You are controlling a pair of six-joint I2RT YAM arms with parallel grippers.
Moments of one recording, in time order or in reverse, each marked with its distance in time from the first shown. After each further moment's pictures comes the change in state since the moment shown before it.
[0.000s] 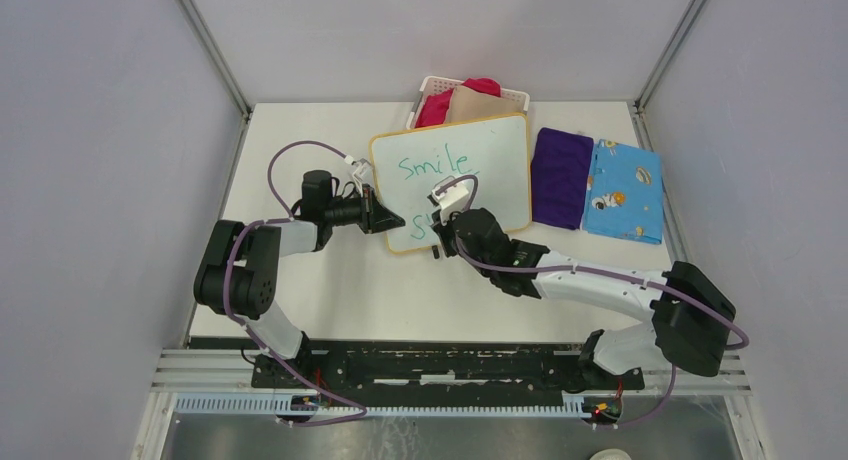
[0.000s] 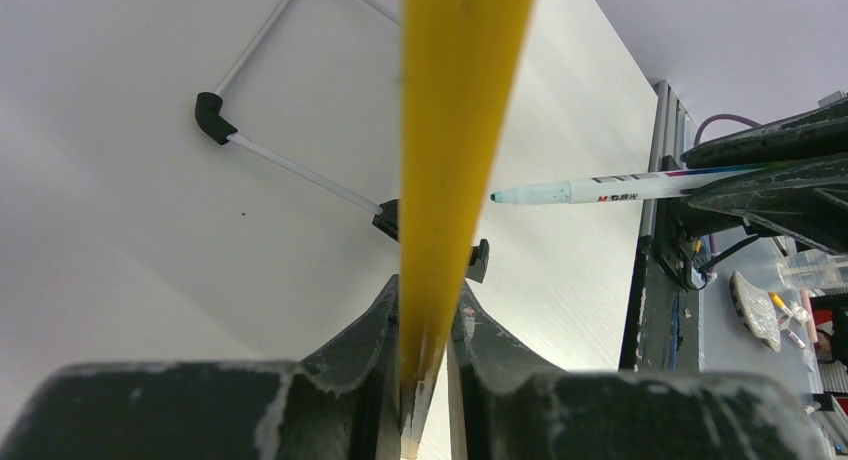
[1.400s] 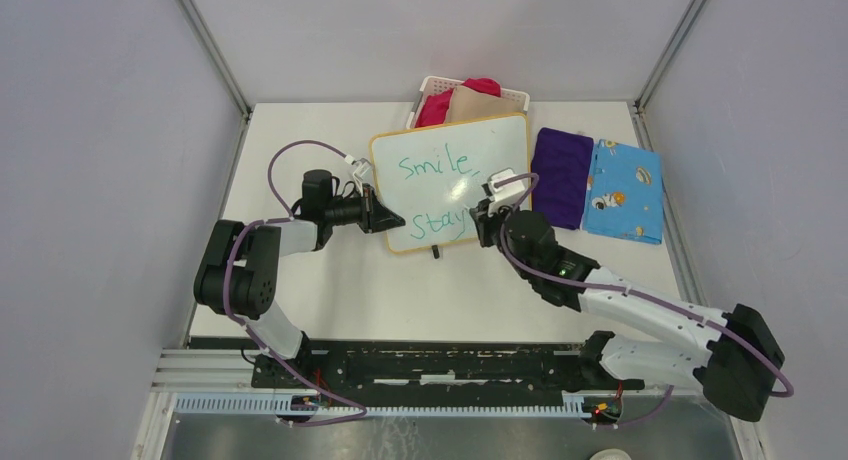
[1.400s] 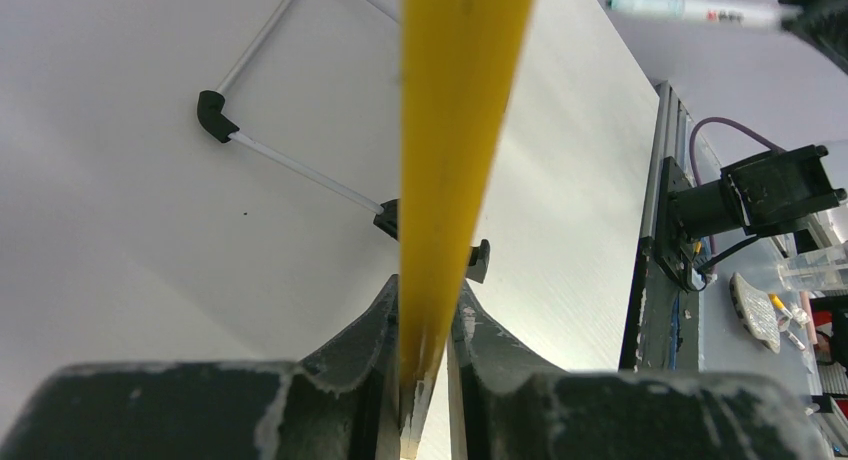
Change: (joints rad) left arm 0.000 0.000 0.006 -0.013 -0.005 0.002; right arm -0.098 -0.258 -0.140 0.014 0.031 0.019
